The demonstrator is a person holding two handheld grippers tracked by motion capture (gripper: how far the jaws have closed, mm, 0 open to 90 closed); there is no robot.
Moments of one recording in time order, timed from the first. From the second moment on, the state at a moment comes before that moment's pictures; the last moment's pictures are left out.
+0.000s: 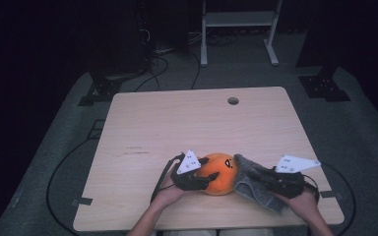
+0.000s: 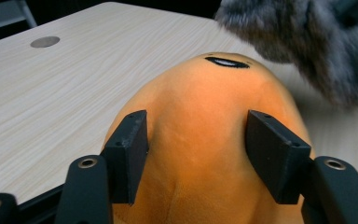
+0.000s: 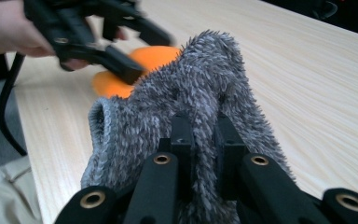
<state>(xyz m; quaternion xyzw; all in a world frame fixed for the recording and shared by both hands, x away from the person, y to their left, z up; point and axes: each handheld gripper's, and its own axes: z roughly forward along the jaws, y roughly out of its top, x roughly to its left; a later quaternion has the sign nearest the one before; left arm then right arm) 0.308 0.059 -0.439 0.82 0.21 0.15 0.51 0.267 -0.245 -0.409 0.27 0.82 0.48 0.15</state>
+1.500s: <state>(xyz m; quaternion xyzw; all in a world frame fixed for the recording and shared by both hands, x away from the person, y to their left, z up) 0.320 0.074 -0.437 0.83 0.20 0.12 0.50 0.289 -0.227 -0.441 0.32 0.82 0.46 0.16</state>
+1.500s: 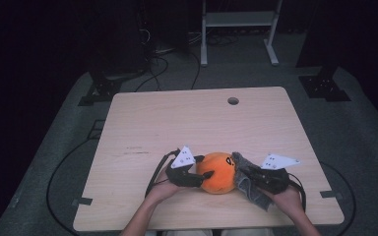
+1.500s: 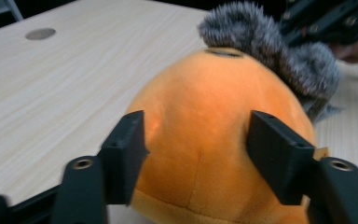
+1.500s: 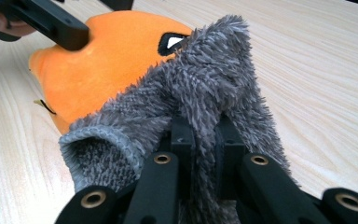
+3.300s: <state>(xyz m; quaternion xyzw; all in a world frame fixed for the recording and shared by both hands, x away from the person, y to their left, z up) 0.304 0.051 -0.442 0.85 0.15 0.16 0.48 0.287 -0.235 -0.424 0.30 0.82 0.47 0.15</state>
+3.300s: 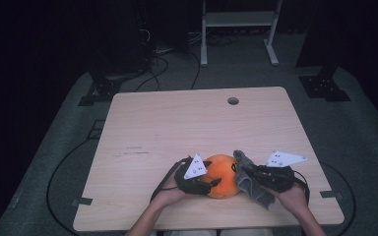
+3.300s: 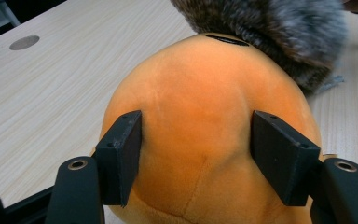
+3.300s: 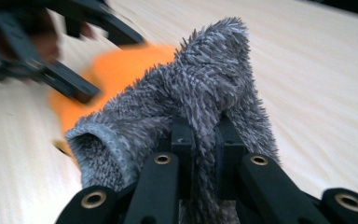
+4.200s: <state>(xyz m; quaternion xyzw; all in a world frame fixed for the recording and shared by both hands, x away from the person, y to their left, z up) 0.295 0.049 -0.425 0.84 0.09 0.21 0.49 0.273 -0.231 -0.412 0.26 0.83 0.47 0.17</state>
